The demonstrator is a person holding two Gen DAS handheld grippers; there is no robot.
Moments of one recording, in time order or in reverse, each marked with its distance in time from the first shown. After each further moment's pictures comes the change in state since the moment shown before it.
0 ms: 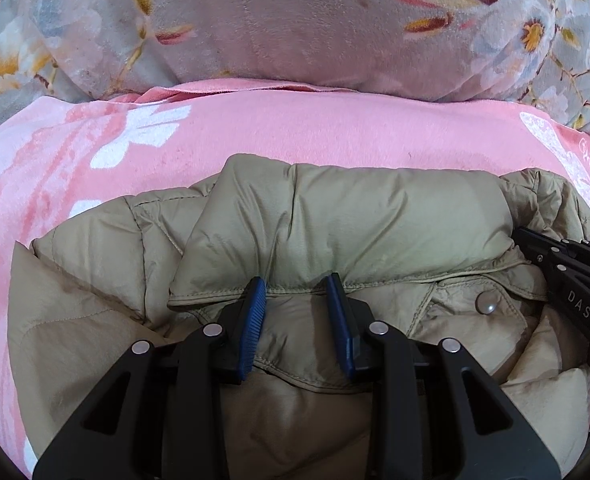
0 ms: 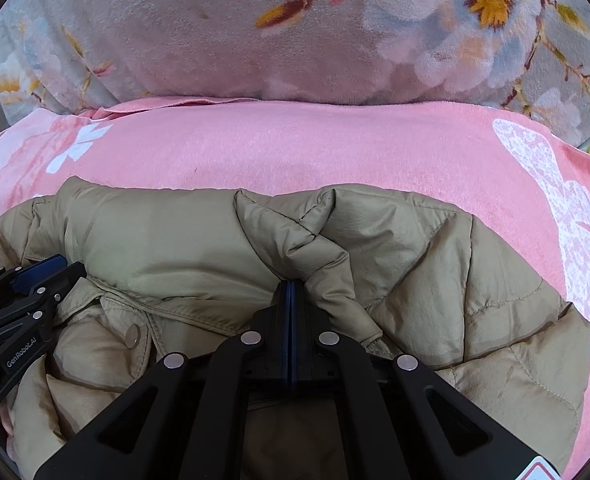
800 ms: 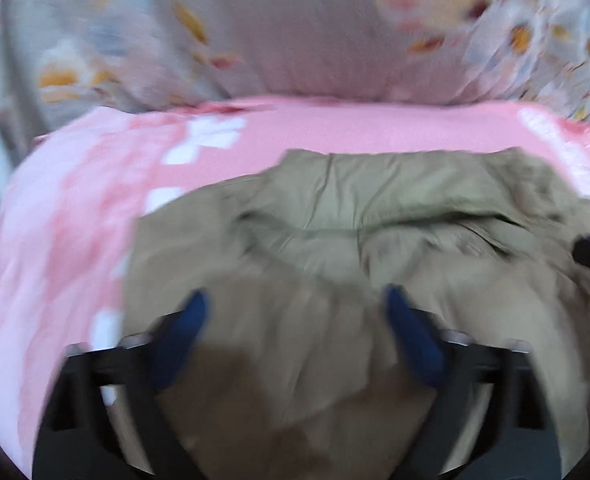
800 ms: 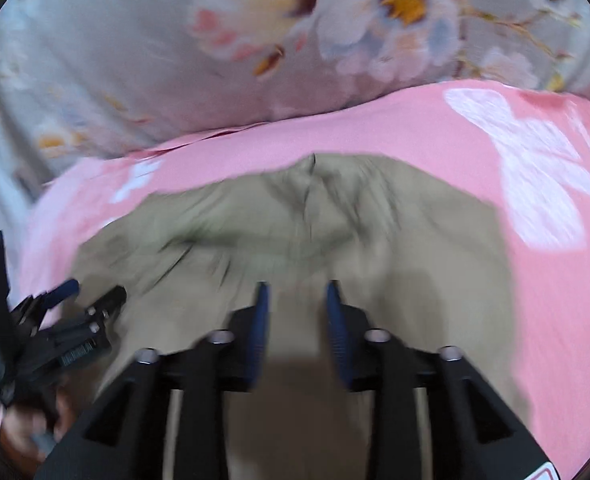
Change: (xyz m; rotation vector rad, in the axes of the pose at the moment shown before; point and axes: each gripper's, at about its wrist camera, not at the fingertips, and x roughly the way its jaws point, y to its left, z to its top) left arm -0.103 0.009 -0.049 -0.002 -0.067 0.107; right arm -0.137 -0.037 -0.071 0.174 -0.040 0.172
